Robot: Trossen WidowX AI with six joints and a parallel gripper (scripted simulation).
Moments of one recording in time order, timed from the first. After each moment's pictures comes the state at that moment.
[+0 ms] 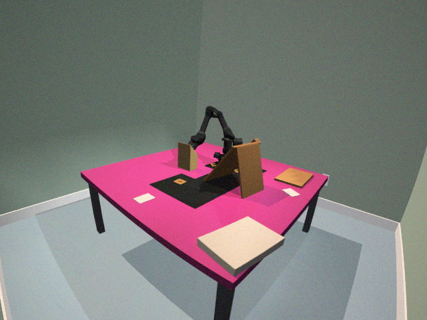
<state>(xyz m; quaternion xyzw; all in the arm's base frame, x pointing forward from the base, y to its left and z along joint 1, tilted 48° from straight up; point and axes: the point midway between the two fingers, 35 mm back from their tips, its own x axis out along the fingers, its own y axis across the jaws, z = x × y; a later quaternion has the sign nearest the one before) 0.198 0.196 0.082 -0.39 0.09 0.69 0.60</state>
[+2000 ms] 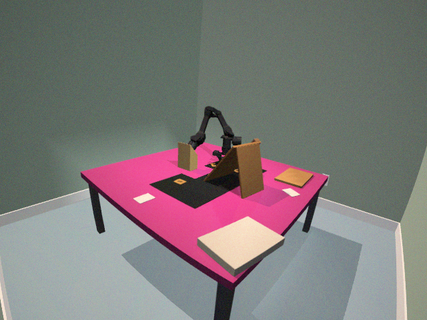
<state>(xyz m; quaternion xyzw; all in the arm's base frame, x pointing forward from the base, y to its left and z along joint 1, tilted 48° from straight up) 0.195 0.176 0.084 -0.39 0.10 0.69 0.60</state>
